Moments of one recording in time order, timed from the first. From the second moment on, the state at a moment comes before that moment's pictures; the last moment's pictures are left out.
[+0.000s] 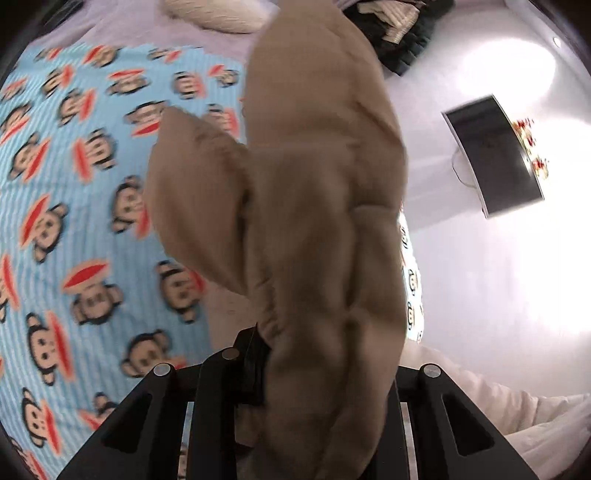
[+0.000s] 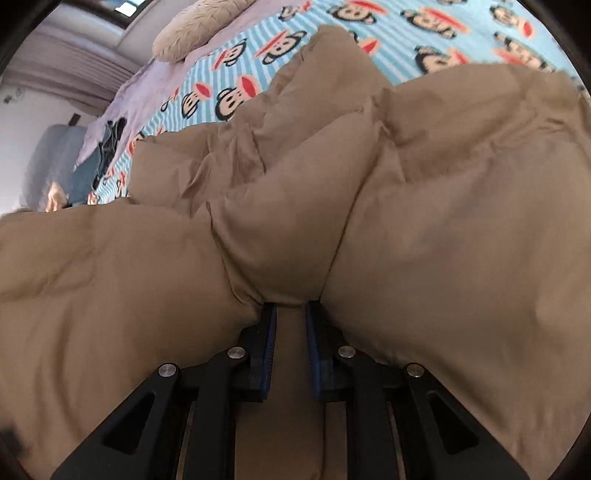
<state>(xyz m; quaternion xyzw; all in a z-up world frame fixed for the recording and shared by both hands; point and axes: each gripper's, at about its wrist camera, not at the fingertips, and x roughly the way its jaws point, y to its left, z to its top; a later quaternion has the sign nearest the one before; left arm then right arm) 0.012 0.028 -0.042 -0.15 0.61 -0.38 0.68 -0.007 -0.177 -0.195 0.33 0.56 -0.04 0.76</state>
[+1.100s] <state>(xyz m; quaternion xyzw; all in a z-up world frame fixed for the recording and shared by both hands) -0.017 -0.272 -0.142 0.00 0.63 -0.49 0.61 -0.227 -0.347 -0.129 0.47 0.45 -0.15 0.74</state>
